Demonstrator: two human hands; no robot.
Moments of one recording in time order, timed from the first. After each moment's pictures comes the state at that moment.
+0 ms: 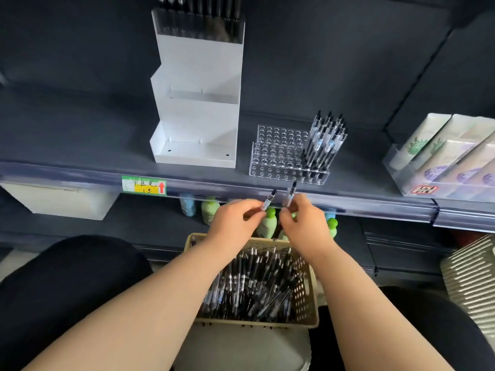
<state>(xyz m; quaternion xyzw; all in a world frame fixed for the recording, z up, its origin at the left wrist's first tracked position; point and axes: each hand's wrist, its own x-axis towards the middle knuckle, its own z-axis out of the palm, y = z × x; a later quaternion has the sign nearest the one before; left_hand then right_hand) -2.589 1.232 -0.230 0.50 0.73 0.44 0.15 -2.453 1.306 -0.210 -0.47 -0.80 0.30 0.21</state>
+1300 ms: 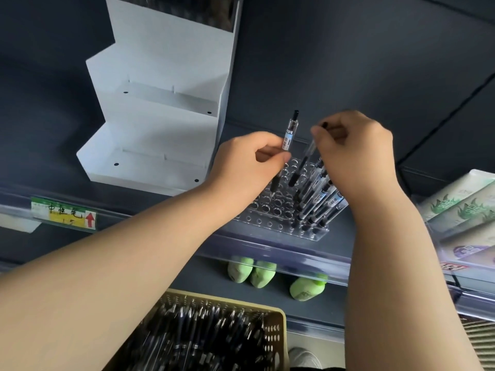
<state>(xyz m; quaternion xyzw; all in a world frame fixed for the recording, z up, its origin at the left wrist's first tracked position) -2.619 1.378 -0.142 0.47 0.65 0.58 0.14 -2.497 1.467 -0.095 -0.41 -0.83 0.11 0.36</state>
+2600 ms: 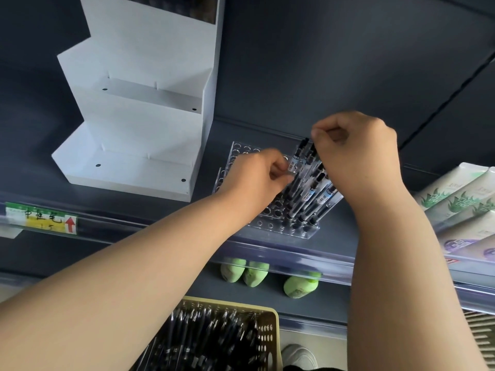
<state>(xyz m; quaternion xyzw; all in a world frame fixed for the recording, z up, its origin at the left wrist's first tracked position) -2.601 1.412 -0.173 0.53 0.68 0.48 0.16 -2.483 1.465 -0.090 -0.43 -0.83 0.11 0.35</state>
